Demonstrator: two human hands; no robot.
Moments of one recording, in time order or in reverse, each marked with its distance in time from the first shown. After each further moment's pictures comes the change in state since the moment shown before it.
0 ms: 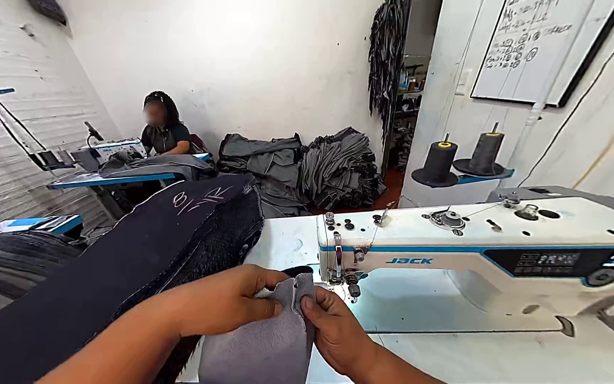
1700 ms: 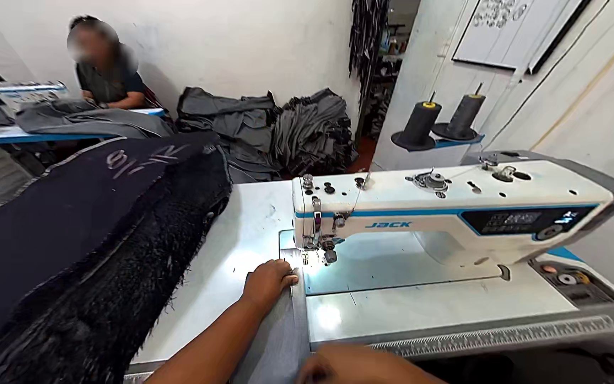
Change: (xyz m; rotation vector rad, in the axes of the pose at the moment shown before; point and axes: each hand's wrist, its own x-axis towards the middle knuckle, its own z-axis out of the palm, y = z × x) left_hand 0.143 -0.147 0.149 0.300 0.121 -0.269; right_hand -0.085 0.008 -0.047 -0.887 -0.527 0.854
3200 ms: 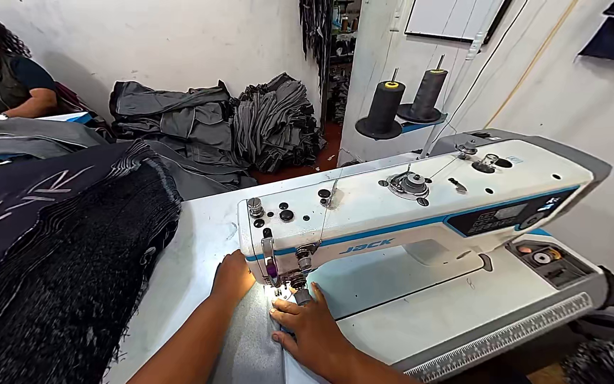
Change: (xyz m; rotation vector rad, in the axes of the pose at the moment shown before) left_hand 0.091 -0.022 -0.014 0.065 0.263 -0.053; right_hand 0.057 0.053 -0.048 -0.410 0.686 0.127
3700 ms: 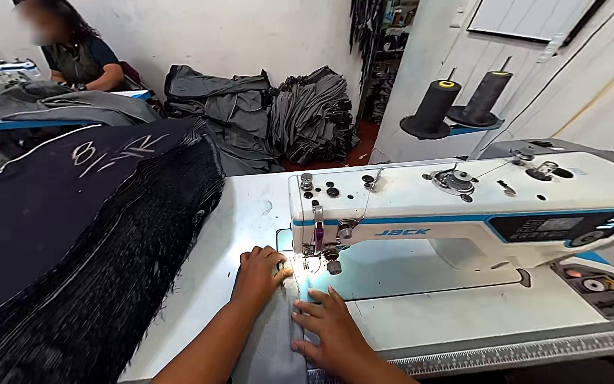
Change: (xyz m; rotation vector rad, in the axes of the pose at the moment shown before) left_hand -0.072 -0.005 0.000 -0.066 0.092 0.065; right_hand -0.038 -0.013 0.020 0.009 0.124 -0.200
